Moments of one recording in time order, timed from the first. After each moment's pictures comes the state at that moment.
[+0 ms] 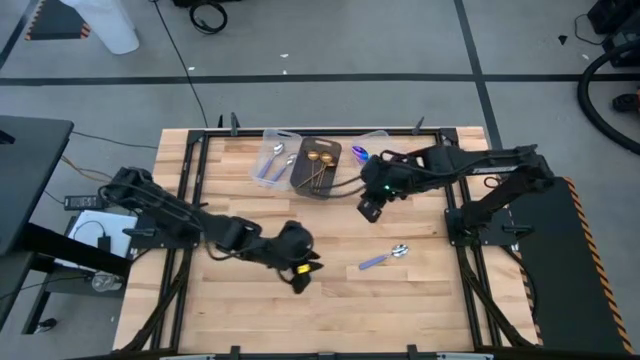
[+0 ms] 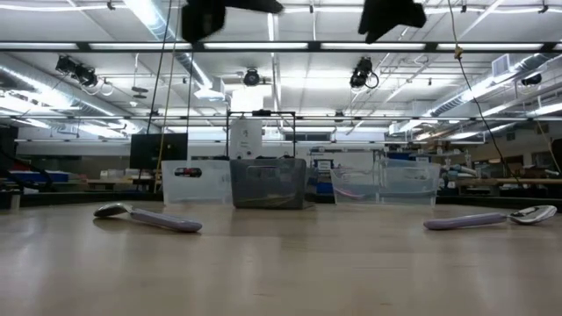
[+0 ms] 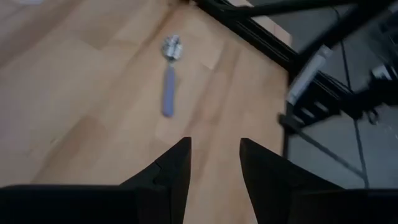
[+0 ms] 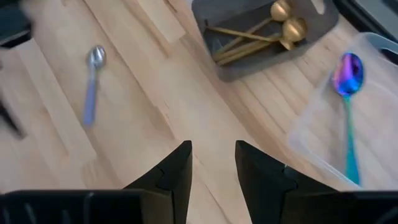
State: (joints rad) left arm -0.40 1.58 1.18 -0.19 -0.31 -0.80; right arm 0.10 1.44 1.54 -1.14 0.26 0.67
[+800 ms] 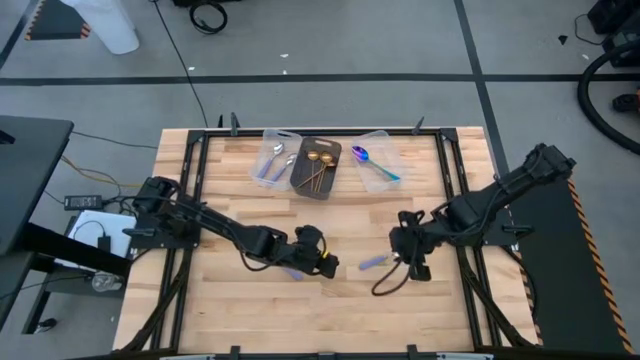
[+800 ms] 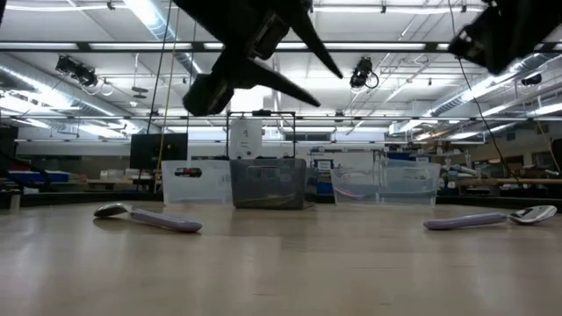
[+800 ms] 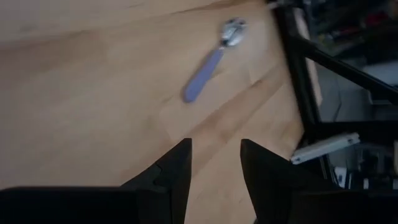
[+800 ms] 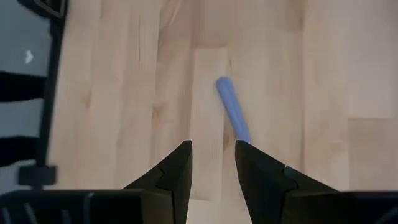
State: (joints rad) left arm -0.35 1.81 1.18 -0.04 -0.31 -1.42; right arm 0.48 1.19 0.92 -0.78 0.07 0.46
